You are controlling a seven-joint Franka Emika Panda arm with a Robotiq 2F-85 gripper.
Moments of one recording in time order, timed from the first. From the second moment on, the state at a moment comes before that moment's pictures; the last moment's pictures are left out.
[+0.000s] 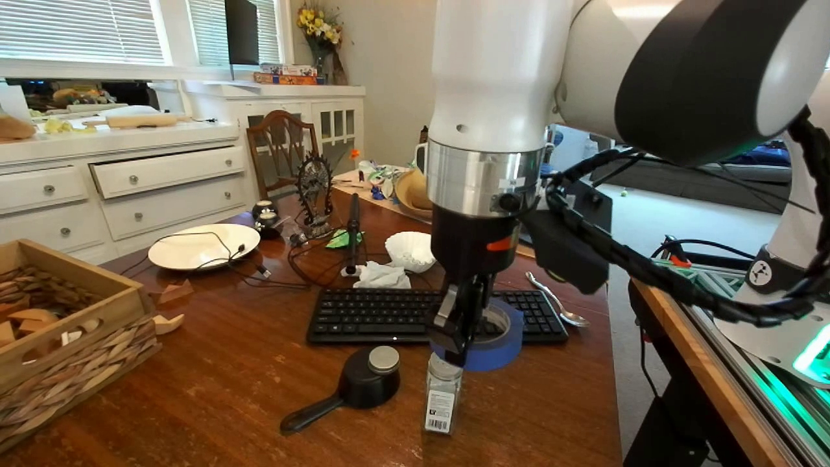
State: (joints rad) arm 0.33 0.23 0.17 -2.27 -0.18 2.47 0.89
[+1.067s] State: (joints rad) arm 0.50 0.36 0.12 -2.14 -0.53 2.47 1.01
